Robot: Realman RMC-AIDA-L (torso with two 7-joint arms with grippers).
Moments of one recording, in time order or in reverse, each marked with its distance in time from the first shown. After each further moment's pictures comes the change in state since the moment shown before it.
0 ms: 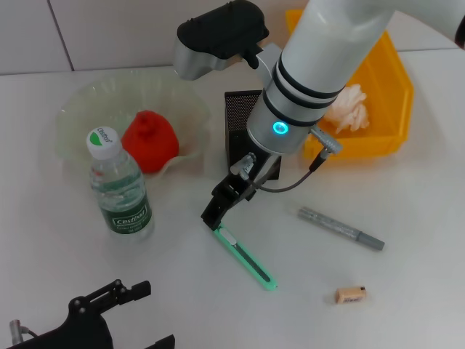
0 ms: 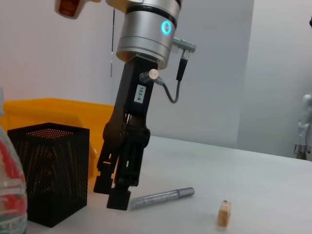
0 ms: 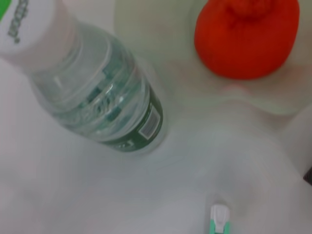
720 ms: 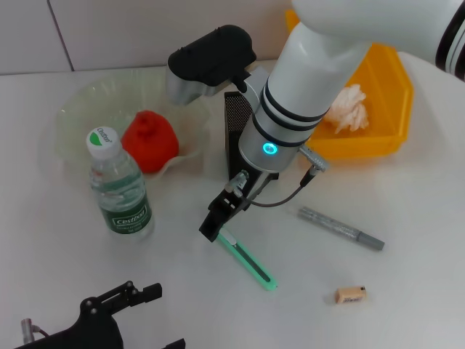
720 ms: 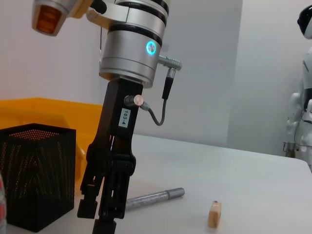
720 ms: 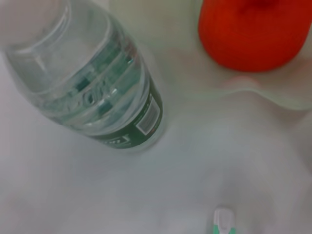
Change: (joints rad) left arm -0.015 -0.011 0.002 0.000 0.025 0.001 0.000; right arm 0.019 0.000 -0.125 0.091 0.064 0.113 0.000
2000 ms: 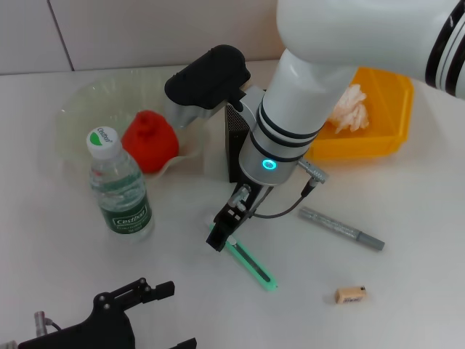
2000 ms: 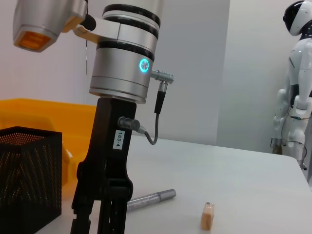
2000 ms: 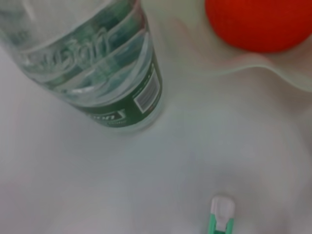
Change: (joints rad) left arm -0.035 -0.011 0.001 0.000 0.027 -0.004 -0.006; right arm 0.013 0.000 -0.117 0.043 0.033 0.058 -0.002
